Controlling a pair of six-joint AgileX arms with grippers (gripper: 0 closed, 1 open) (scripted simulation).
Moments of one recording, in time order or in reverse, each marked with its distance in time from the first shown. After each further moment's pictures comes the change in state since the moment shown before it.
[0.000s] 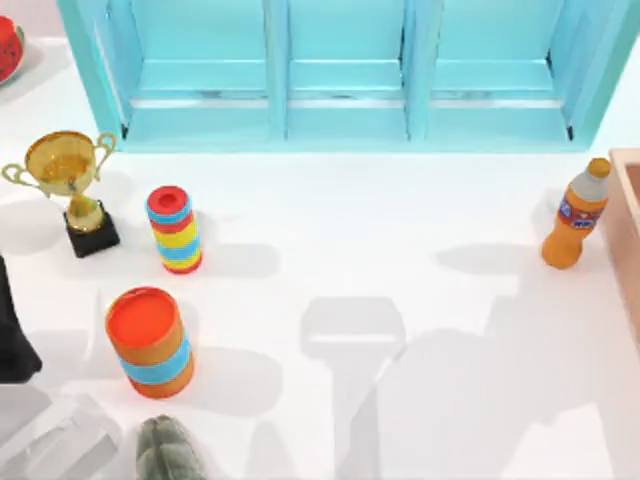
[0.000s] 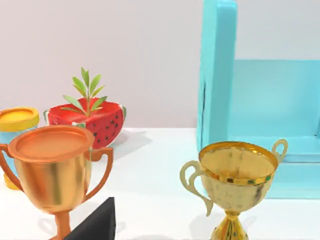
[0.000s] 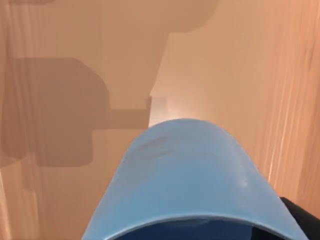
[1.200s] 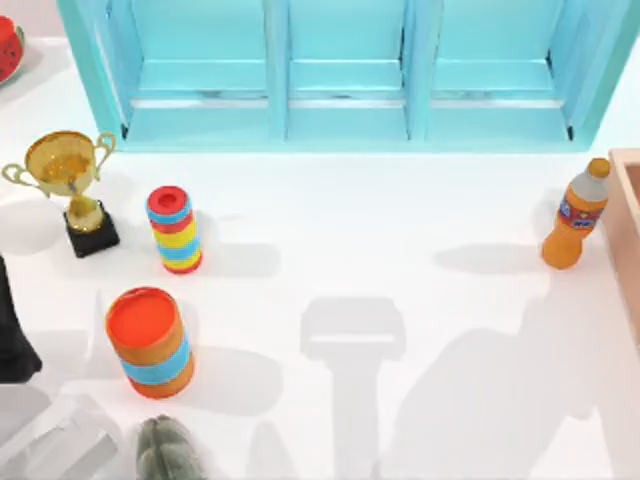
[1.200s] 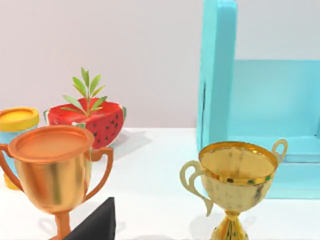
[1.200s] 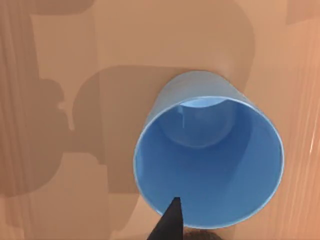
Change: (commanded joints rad) left arm 0.000 0.000 0.000 0.000 0.000 0.000; right arm 0.009 -0.006 -0.141 0.149 -0.003 0.022
